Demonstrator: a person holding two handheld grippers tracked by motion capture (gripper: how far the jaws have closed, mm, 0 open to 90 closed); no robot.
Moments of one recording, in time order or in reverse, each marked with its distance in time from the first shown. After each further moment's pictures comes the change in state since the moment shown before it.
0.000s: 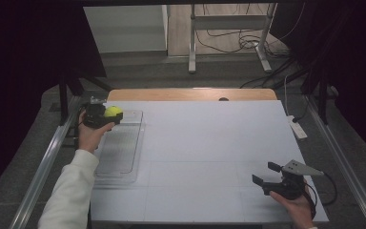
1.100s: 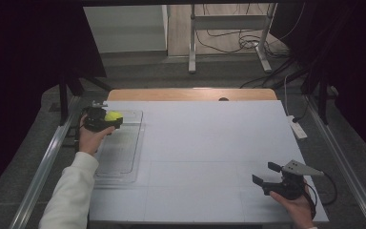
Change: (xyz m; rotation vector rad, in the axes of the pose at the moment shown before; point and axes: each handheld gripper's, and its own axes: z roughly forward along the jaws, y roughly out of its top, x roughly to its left) left arm 0.004 -0.012 0.011 0.061 0.004 0.004; right arm 0.000 0.000 0.000 0.003 -0.003 0.000
